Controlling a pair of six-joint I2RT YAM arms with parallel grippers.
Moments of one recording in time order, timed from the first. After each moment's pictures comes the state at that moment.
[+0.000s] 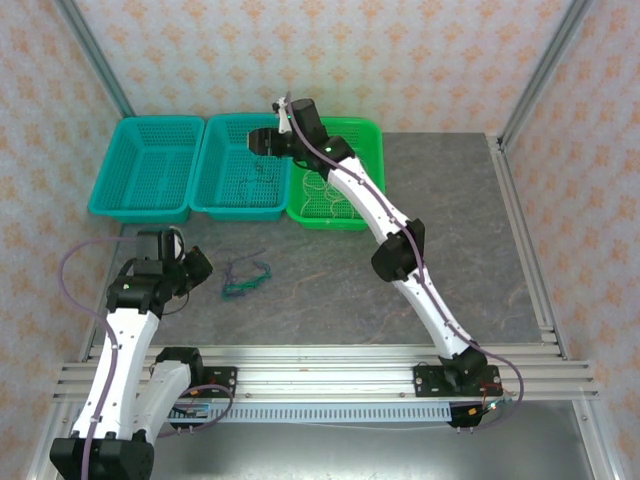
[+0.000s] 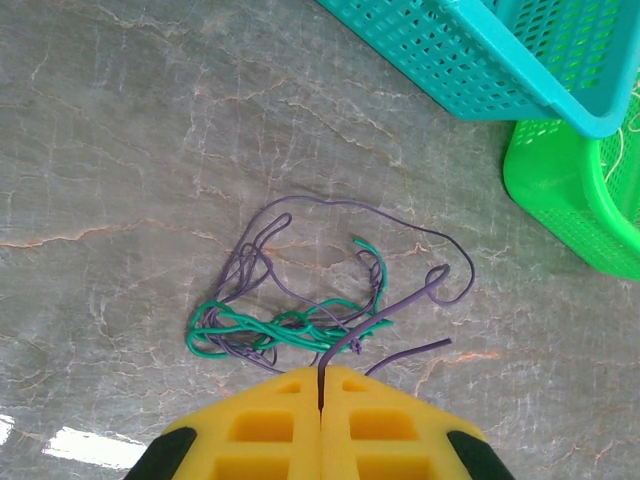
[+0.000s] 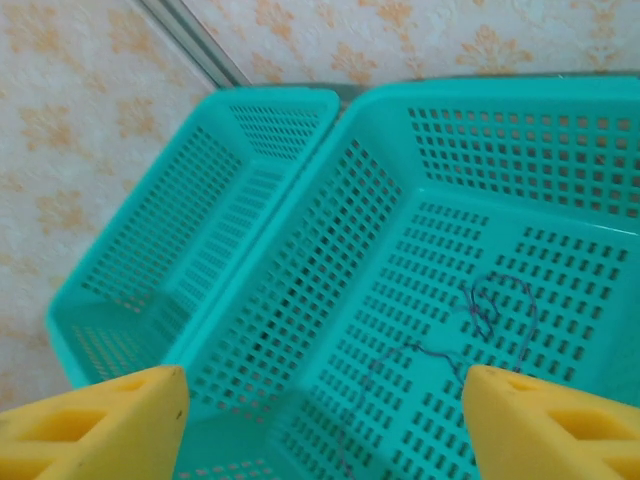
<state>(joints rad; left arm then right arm) 0.05 0.77 0.77 -0.92 0.18 -0.64 0.65 2.66 2.90 -0.69 -0.24 0.43</state>
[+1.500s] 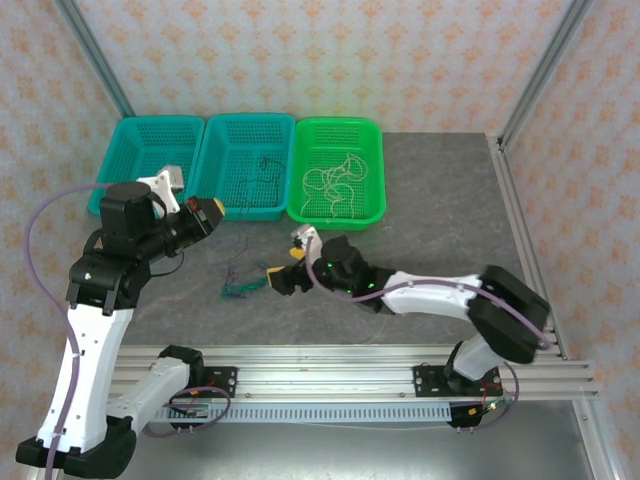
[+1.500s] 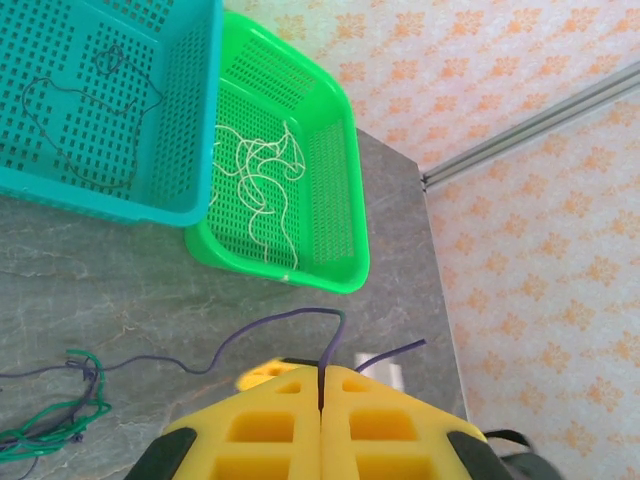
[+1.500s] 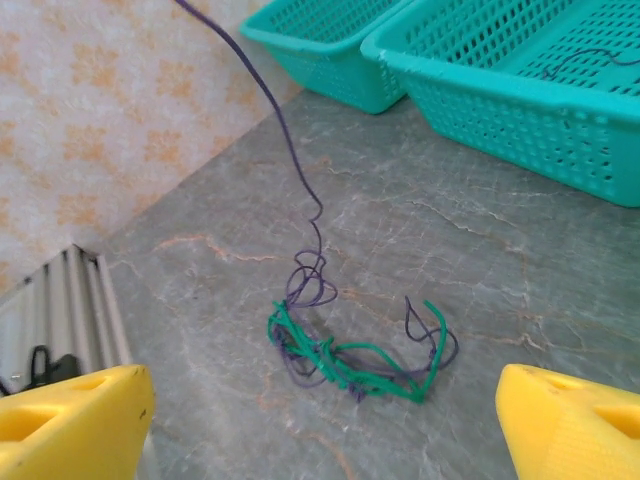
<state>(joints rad) -0.13 0.87 1.30 -0.90 0.35 -0.69 1.00 1.59 0.80 0.44 -0.12 0.35</state>
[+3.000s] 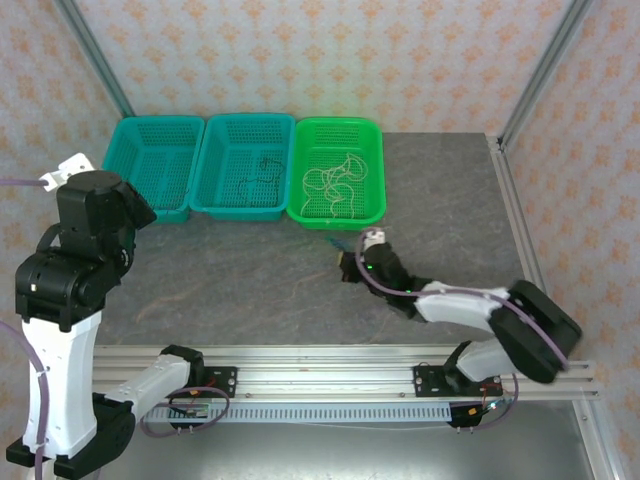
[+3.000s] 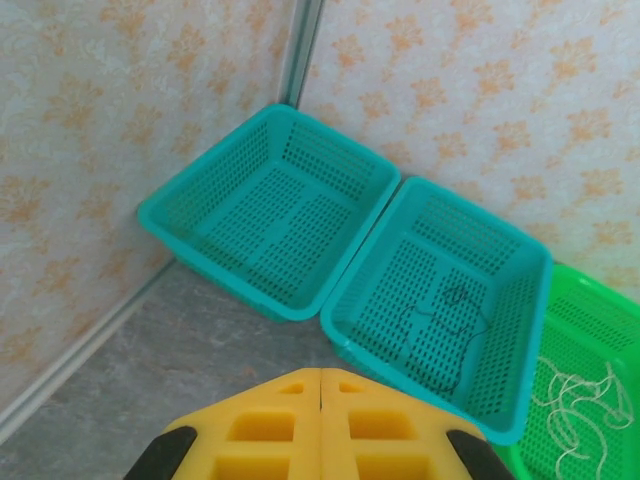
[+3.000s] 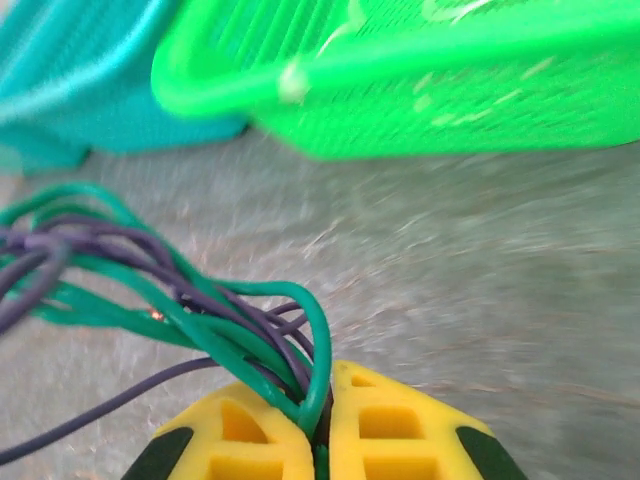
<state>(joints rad) -0.16 0.98 1.74 -1.29 -0.54 -0.57 0.76 1.32 0.46 0.34 0.13 0.69</state>
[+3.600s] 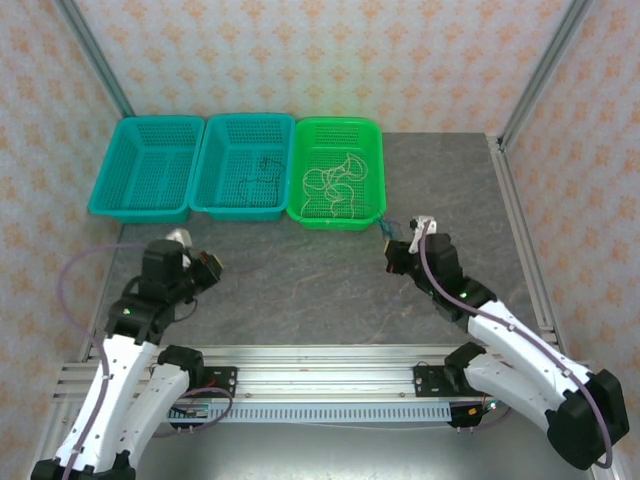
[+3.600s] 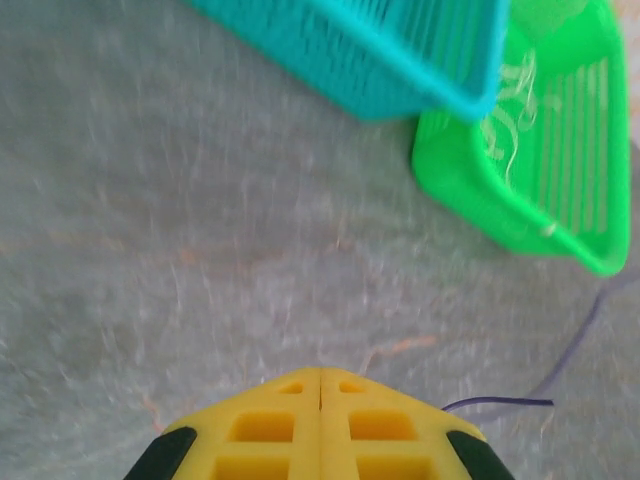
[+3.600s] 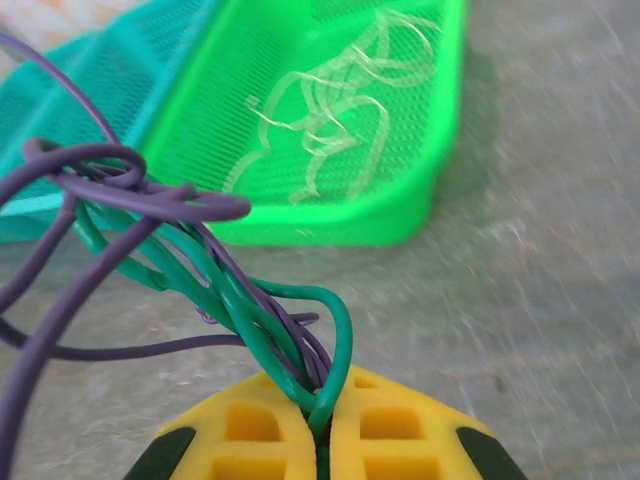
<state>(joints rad) -0.15 0.57 0.64 -0.80 0.13 -0.76 0.53 0.85 0.56 -0.17 0.02 0.49</state>
